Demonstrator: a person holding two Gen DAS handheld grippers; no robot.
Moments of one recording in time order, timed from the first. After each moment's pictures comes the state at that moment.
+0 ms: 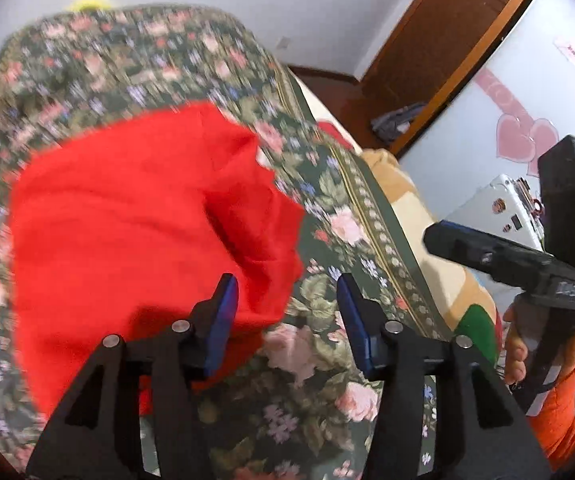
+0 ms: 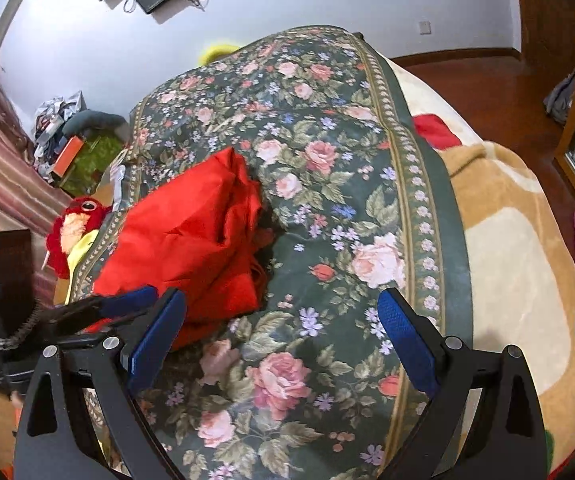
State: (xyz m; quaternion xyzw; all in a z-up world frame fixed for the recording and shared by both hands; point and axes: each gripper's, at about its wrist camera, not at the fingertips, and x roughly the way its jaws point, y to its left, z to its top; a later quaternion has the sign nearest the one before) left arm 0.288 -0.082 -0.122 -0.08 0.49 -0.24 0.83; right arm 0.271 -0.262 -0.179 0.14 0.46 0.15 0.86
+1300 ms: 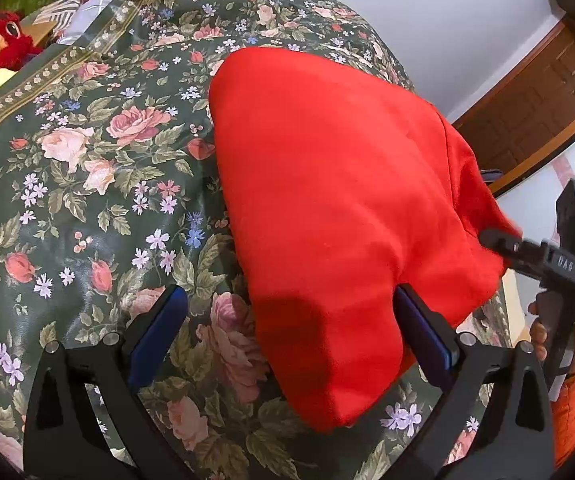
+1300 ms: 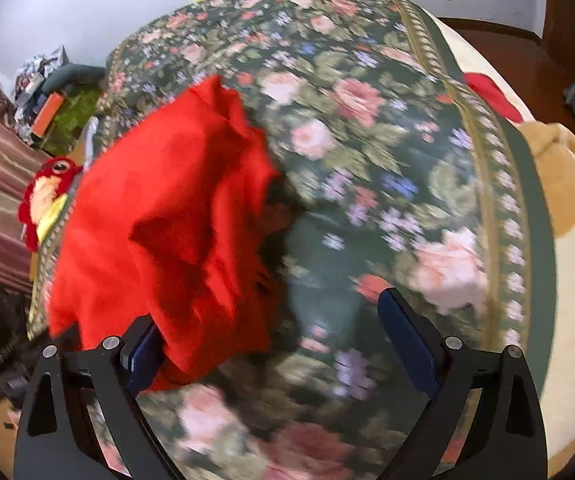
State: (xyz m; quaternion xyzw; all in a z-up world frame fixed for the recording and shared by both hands) left arm 0.271 0.059 -0.214 -0.19 0.52 -0.09 0.83; right arm 0.327 -0.214 -0.248 0.11 0.54 0.15 0.82
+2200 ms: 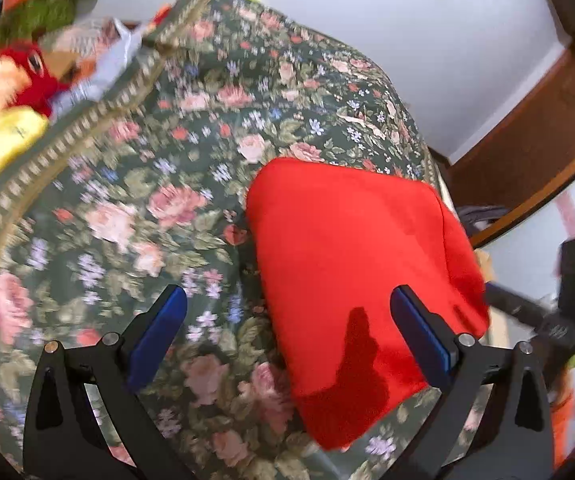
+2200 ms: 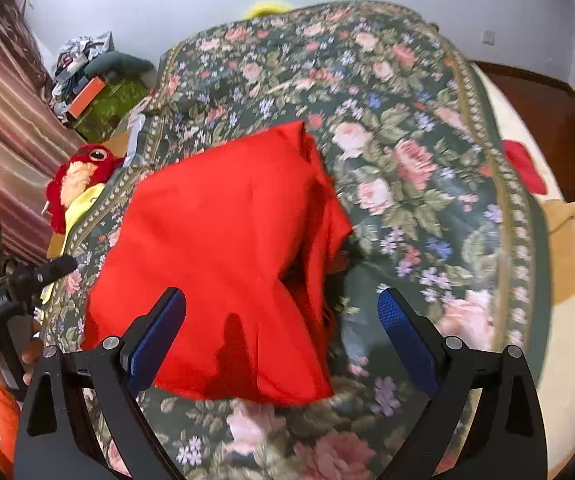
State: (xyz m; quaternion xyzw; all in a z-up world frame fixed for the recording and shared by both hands) left arm 0.303 0.106 -0.160 -0.22 0.48 -0.06 0.85; right arm 0.336 -0.178 -0.210 0.07 0.50 0.21 0.84
